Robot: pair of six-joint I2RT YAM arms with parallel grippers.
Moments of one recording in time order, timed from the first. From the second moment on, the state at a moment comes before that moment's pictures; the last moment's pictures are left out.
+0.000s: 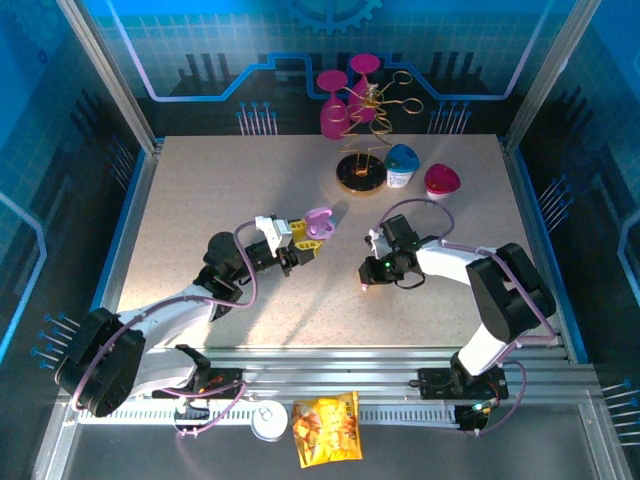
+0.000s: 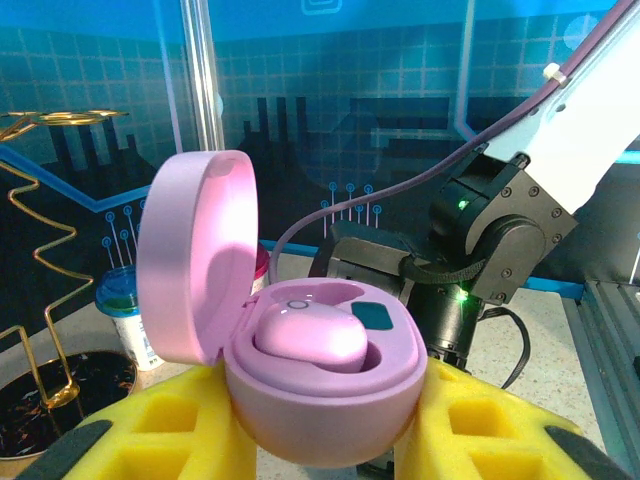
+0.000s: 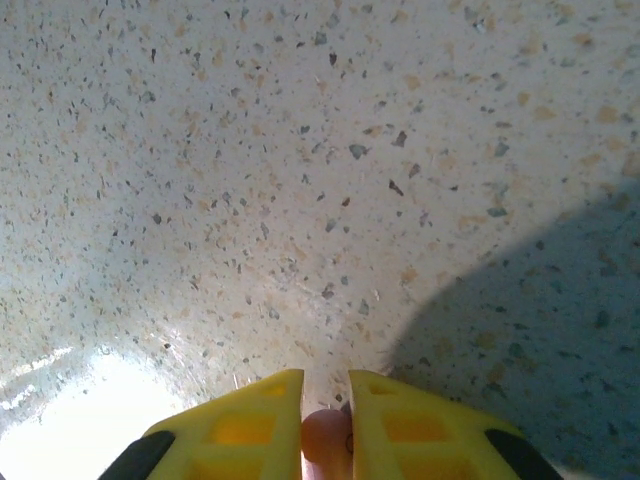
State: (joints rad) left arm -0.50 1.21 0.45 0.89 0.60 -0.04; right arm 0.44 1.64 0.79 -0.31 -0.41 0.30
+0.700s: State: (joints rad) left arm -0.51 1.22 0.46 0.88 0.60 -0.03; right arm 0.44 1.63 0.78 -0.32 -0.40 0.30
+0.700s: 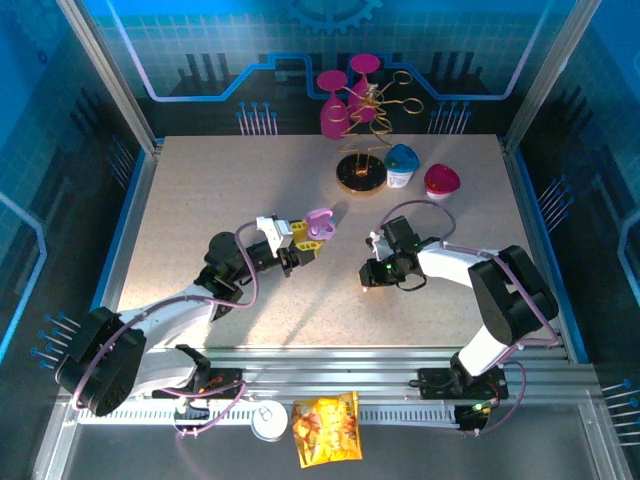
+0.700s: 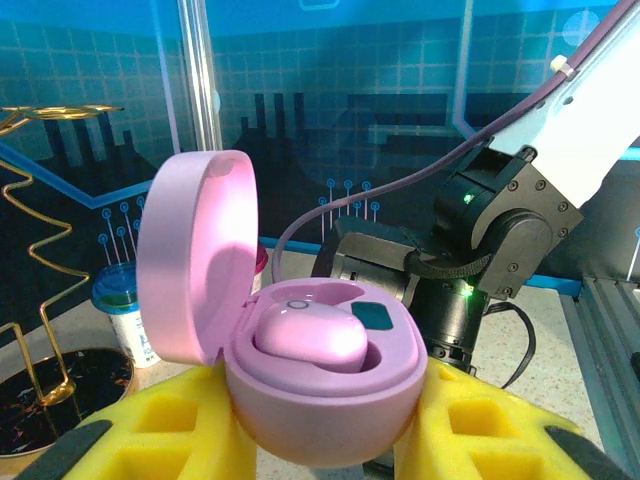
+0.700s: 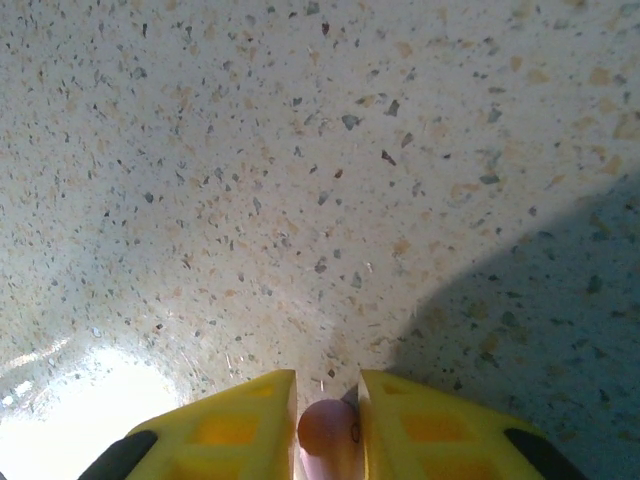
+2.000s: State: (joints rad) left arm -0.51 1.23 0.46 0.88 0.60 -0.01; right arm 0.45 1.62 0.77 -0.36 -0.40 0.26
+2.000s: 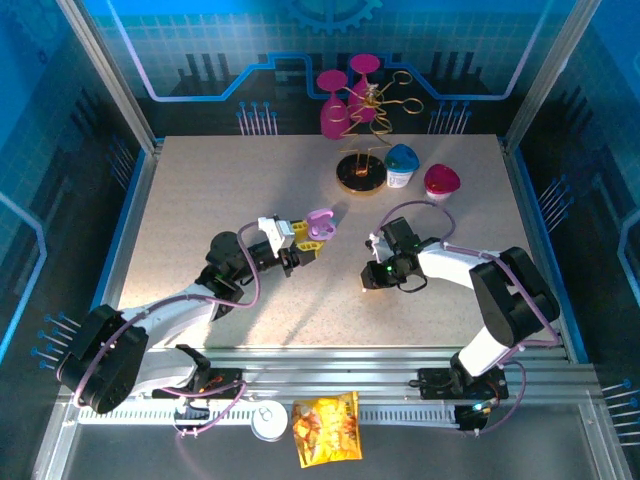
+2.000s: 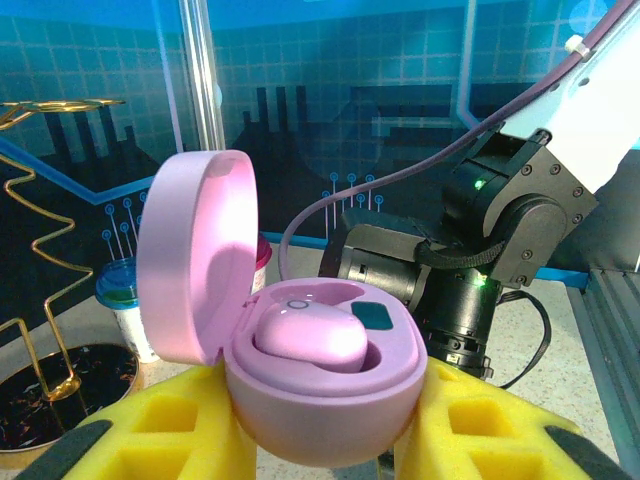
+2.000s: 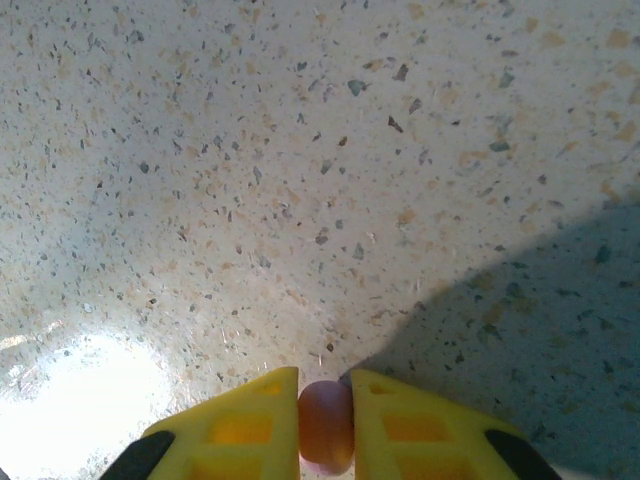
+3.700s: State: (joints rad) left arm -0.51 1.30 0.46 0.88 0.59 -0.03; right arm 0.76 1.37 1.34 -0.69 -0.03 0.13
